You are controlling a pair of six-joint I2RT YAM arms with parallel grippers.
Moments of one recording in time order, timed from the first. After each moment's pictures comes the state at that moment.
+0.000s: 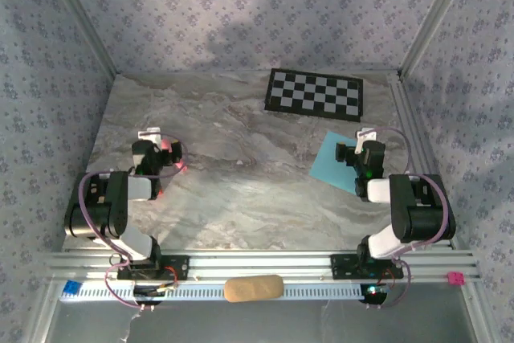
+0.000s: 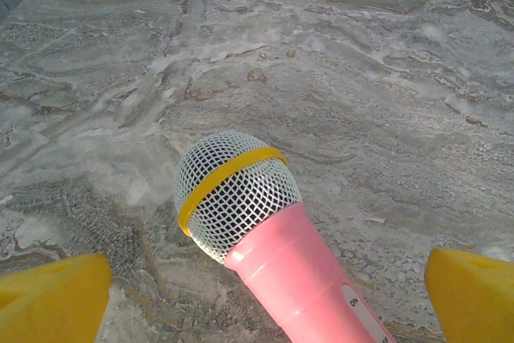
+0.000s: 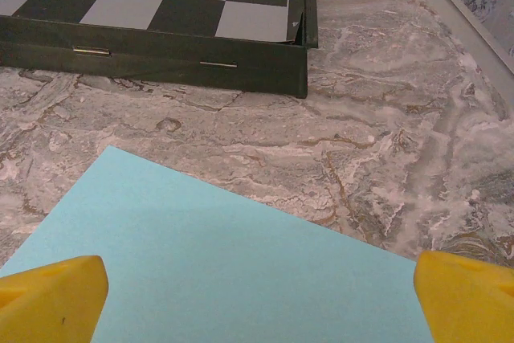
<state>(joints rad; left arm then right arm) 0.01 1.55 0.39 0.70 -0.07 -0.03 -0.01 1.52 0.37 0.70 0.10 -0.03</state>
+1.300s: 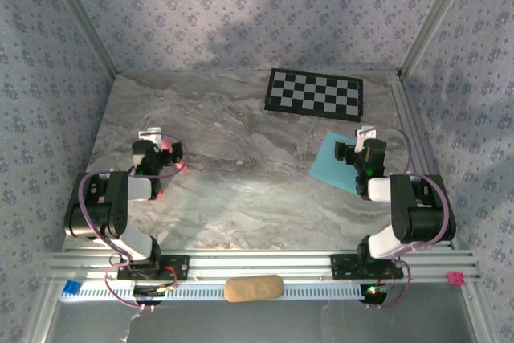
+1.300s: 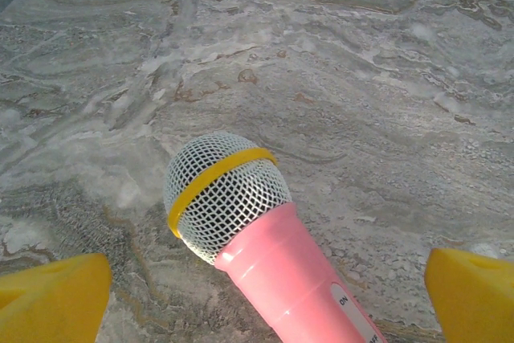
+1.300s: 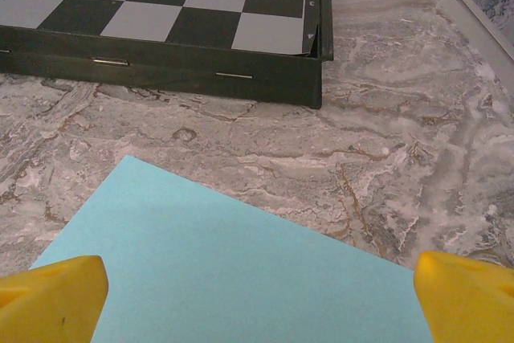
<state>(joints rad) 0.01 1.54 0.39 0.70 -0.05 -0.02 -0.02 1.50 0.39 0.66 0.06 -0.03</state>
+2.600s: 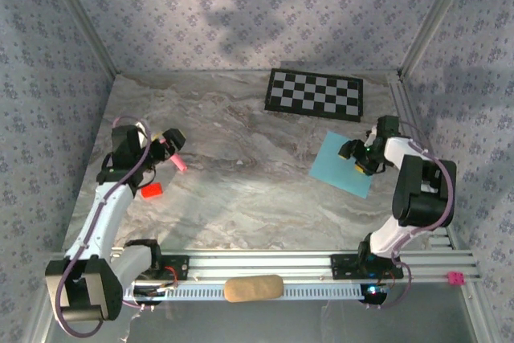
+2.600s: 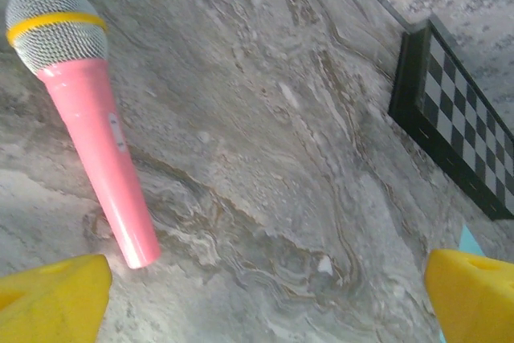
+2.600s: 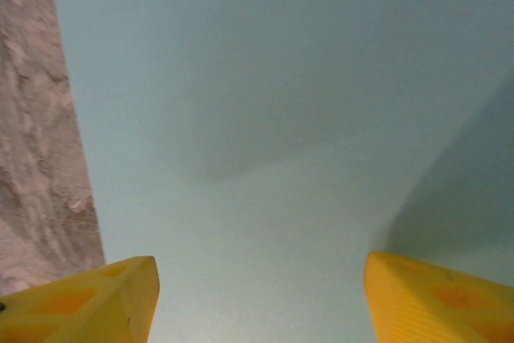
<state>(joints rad) 0.00 0.99 0.70 -0.38 0.31 -0.63 -0.16 1.66 0.91 -0.52 -0.38 0.37</state>
